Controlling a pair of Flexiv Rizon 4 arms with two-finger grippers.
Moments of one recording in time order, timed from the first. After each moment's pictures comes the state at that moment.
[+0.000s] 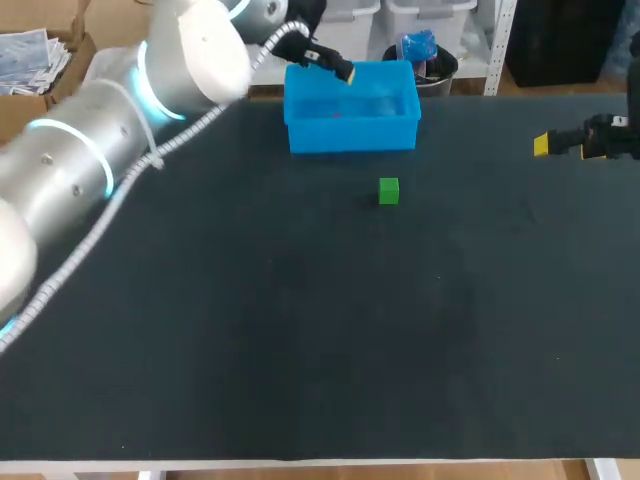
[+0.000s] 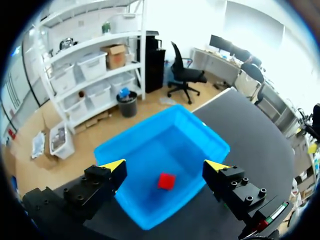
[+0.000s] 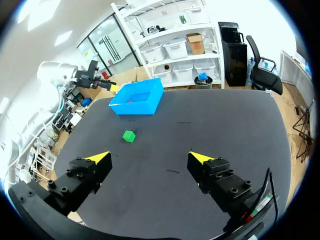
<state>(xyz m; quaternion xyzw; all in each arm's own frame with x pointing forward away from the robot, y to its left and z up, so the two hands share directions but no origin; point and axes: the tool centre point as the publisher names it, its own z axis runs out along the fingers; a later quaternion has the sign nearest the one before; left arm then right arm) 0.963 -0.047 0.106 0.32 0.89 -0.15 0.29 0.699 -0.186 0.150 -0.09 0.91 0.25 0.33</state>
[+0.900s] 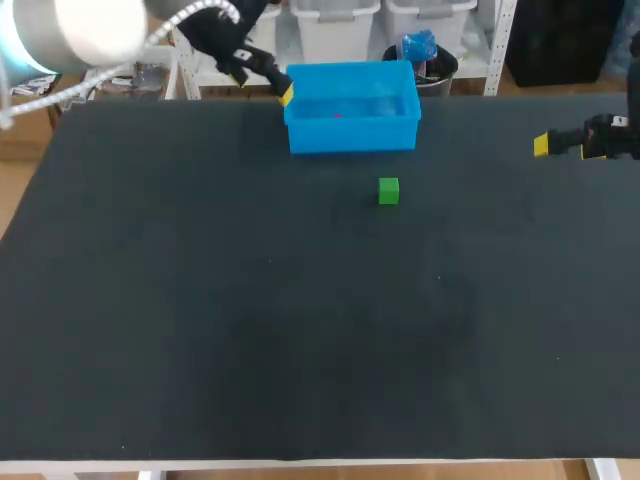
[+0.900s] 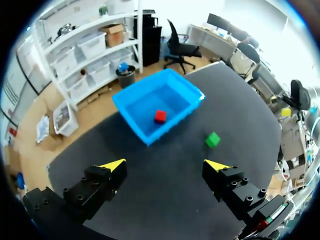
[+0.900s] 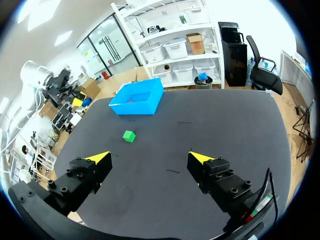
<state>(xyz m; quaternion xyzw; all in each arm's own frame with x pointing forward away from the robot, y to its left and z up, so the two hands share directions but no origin) 0.835 0.047 0.154 0.33 0.91 -0.13 0.19 0.699 -0.186 0.150 -0.09 0.91 0.25 0.33</state>
